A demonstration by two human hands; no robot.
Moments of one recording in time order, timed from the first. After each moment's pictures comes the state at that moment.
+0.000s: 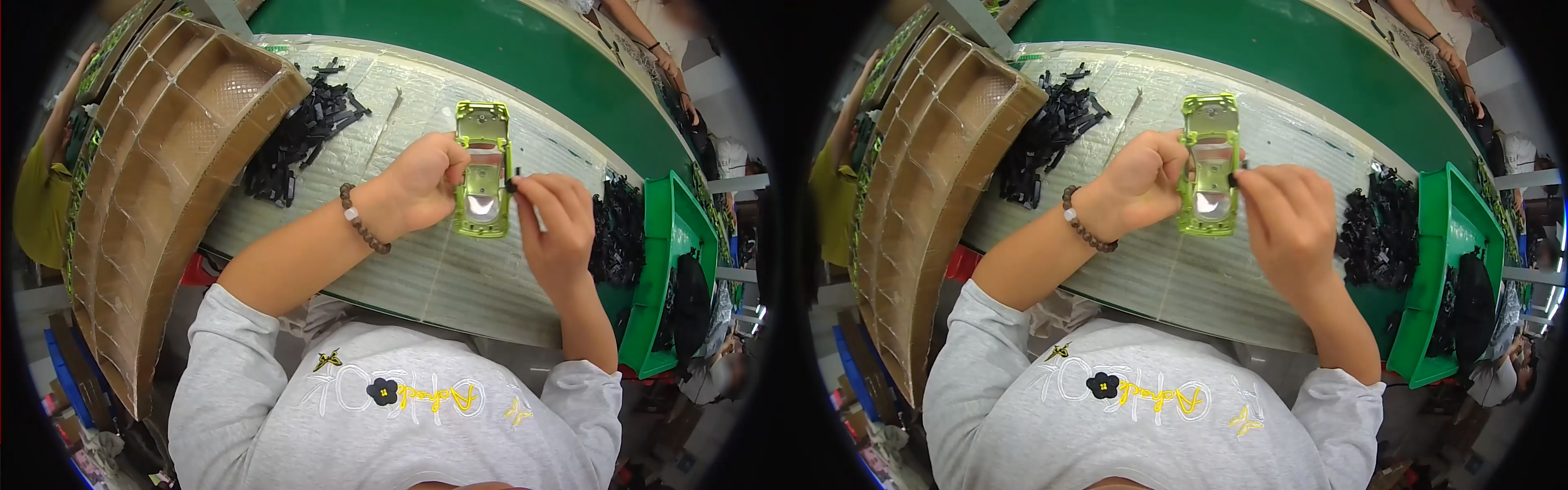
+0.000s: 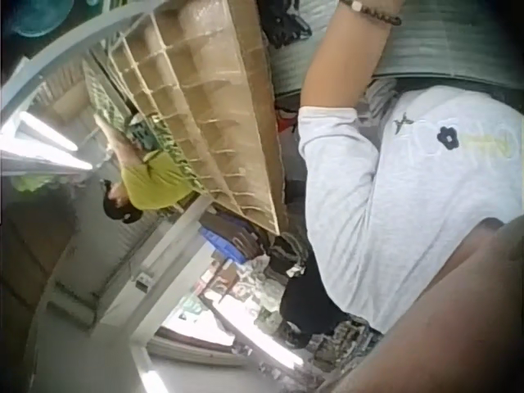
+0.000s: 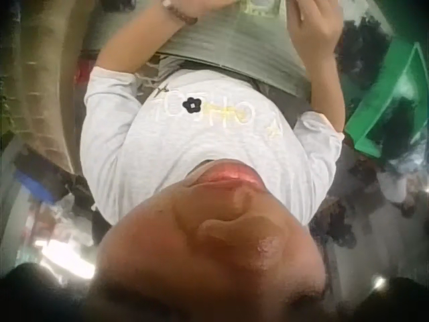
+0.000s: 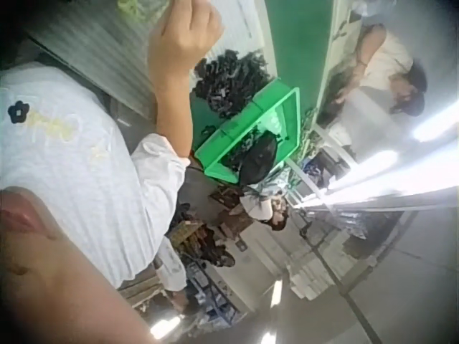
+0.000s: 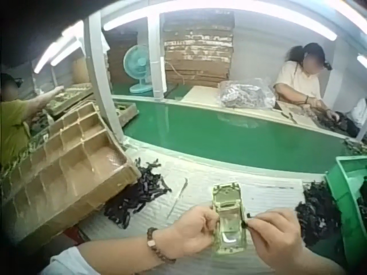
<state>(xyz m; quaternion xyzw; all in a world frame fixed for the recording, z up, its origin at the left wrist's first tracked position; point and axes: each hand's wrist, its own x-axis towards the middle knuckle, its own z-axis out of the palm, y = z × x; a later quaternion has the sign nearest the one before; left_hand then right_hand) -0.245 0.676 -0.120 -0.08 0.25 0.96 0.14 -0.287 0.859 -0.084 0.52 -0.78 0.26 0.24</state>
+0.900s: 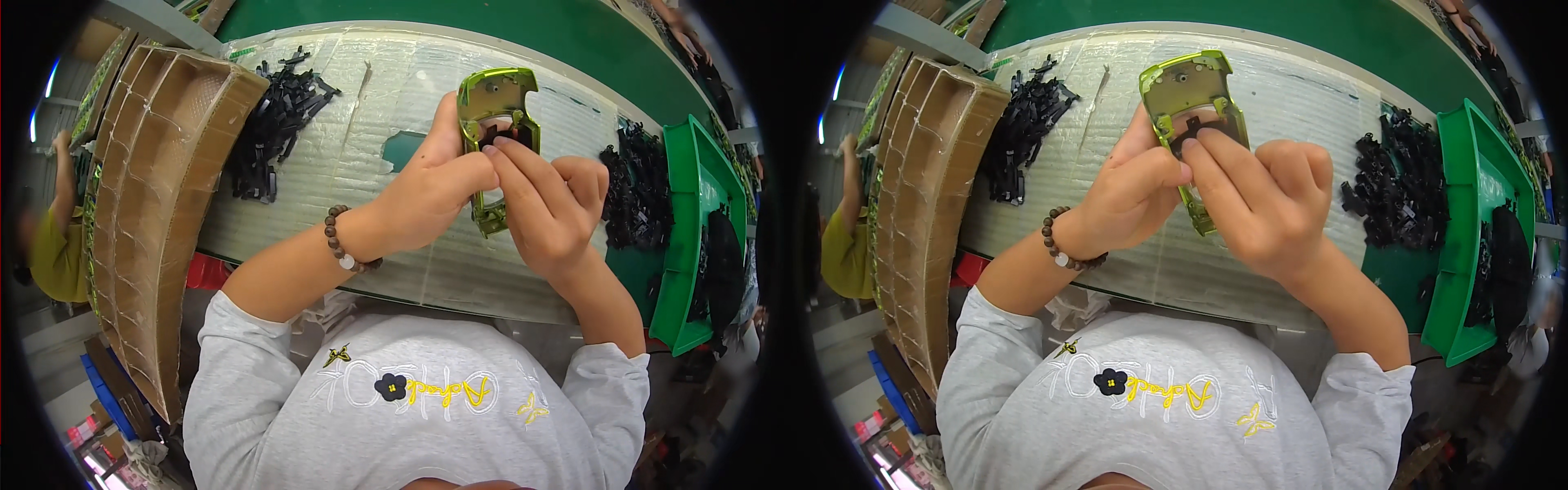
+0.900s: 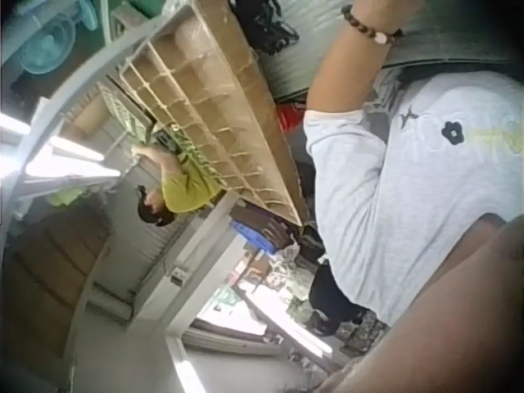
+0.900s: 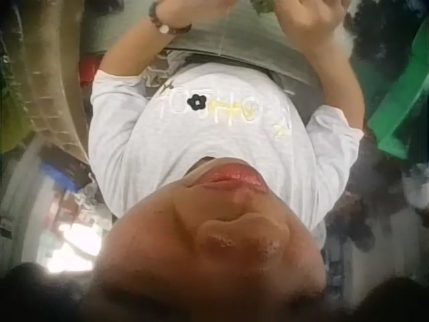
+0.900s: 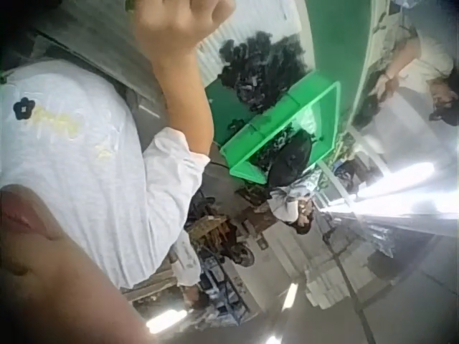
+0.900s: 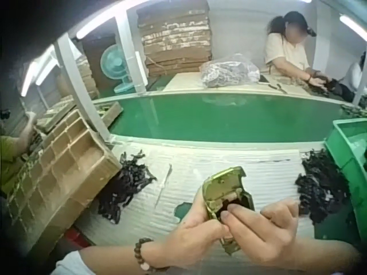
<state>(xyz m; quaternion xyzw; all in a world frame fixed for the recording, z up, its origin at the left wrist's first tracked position) -0.219 0.718 -0.099 0.04 0.43 0.90 0.02 -0.278 0.861 -0.099 0.52 -0.72 0.20 0.41</state>
